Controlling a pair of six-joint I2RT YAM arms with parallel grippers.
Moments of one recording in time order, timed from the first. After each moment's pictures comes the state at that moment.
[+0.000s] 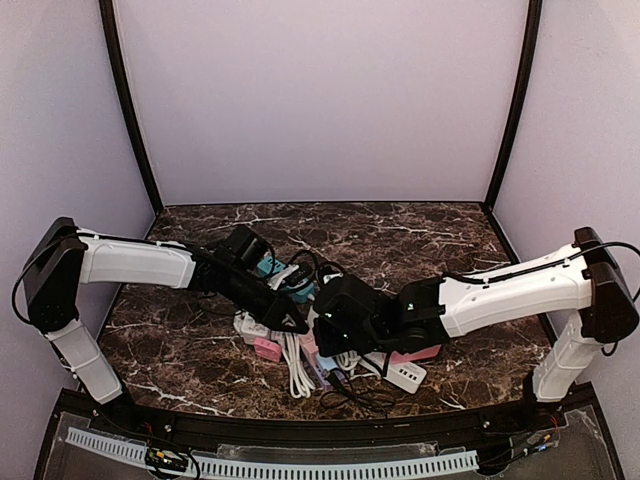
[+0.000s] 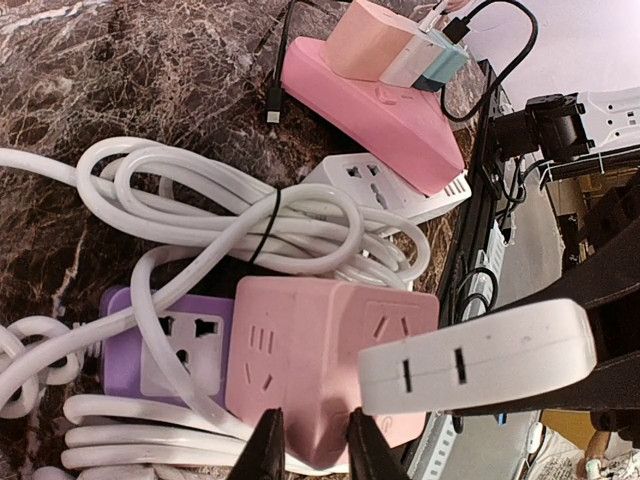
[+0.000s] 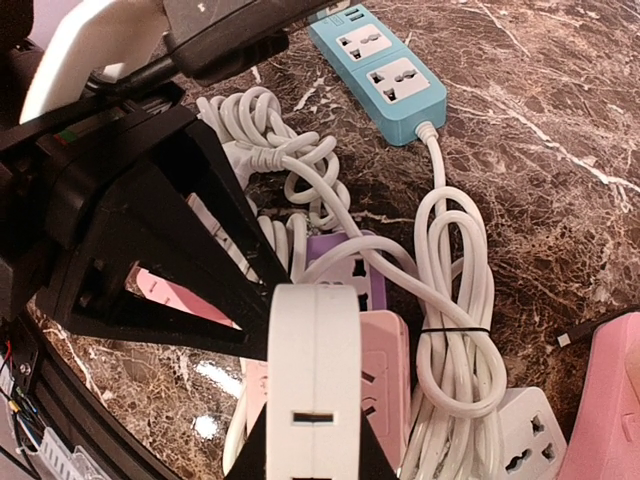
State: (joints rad) left arm -0.76 1.68 1.02 -0.33 0.67 -0.22; right arm 1.31 1.68 1.15 -0.33 0.38 0.80
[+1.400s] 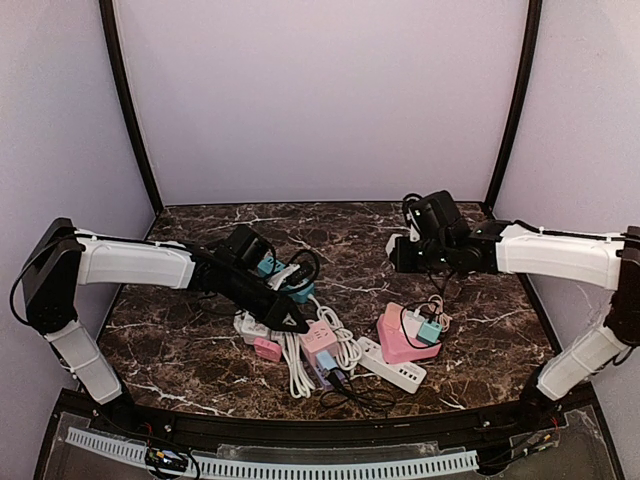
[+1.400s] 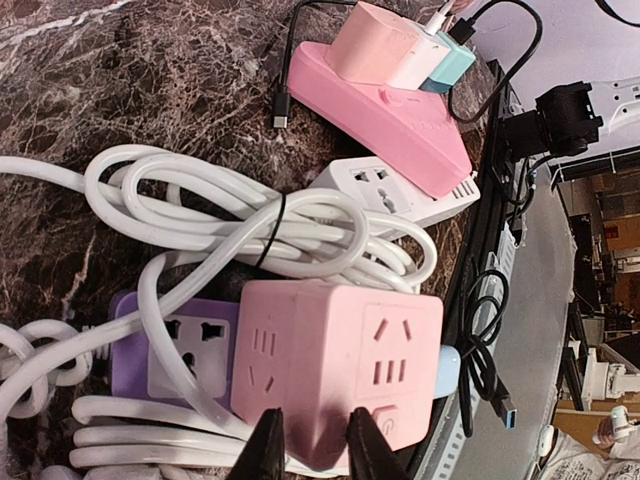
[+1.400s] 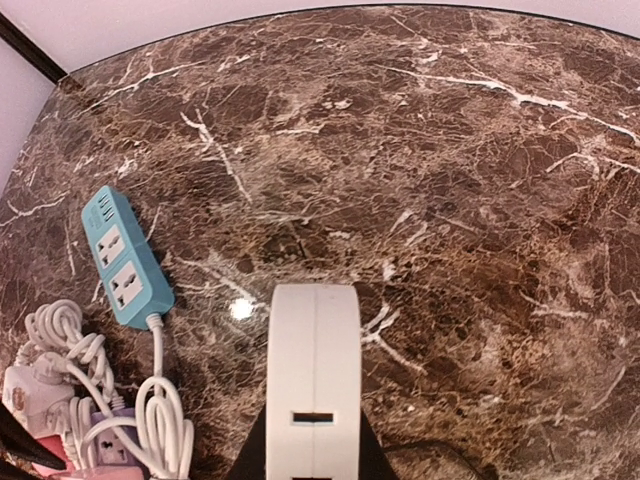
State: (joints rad) left arm -0.77 1.67 1.02 -0.34 0.63 -0.22; right arm 0.76 1.45 1.02 -0.33 0.21 0.55
